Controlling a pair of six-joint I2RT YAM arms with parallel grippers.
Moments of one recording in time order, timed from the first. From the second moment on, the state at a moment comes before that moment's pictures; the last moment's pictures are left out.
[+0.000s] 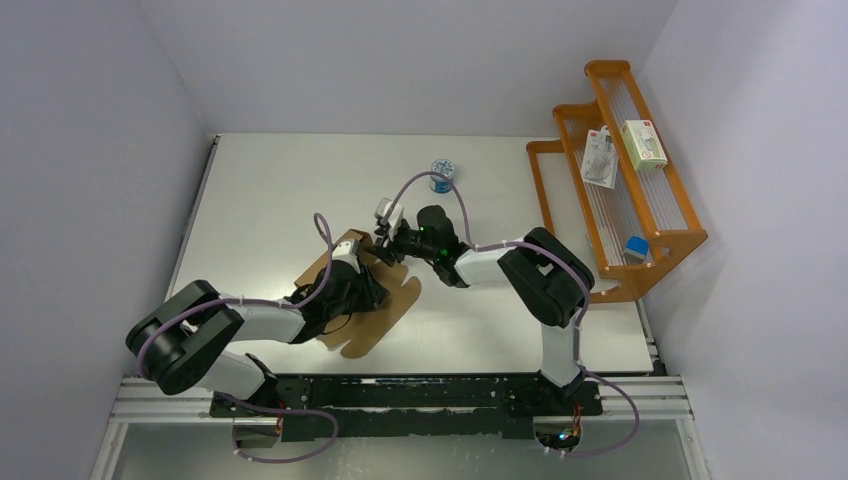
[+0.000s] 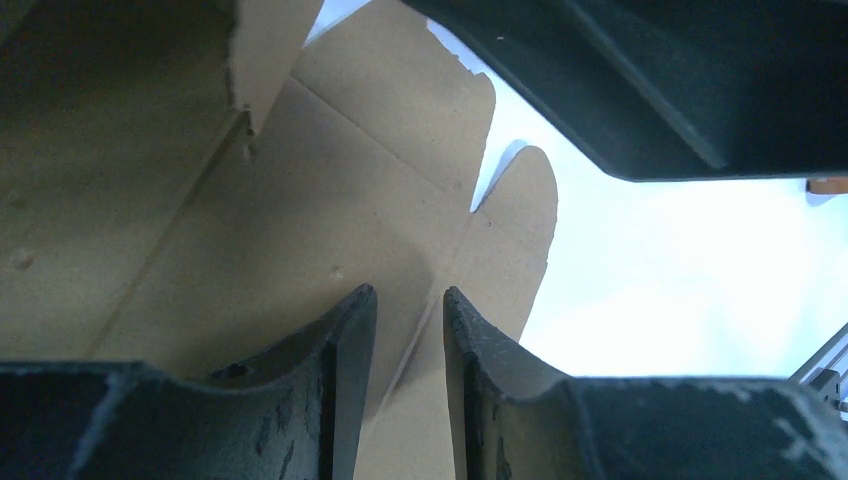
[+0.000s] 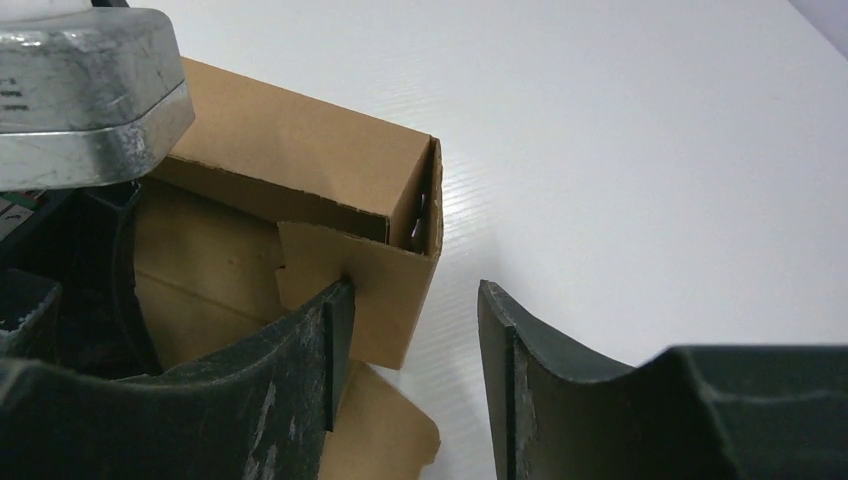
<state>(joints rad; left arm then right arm) -0.75 1.43 0.32 0.52 -0.08 -0.78 0.75 1.93 0.93 0.76 -0.40 -0.24</state>
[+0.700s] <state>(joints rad) -0.76 1.33 0.32 0.38 -0.07 -0.76 0.74 2.04 1.07 0.61 -0.67 -0.31</state>
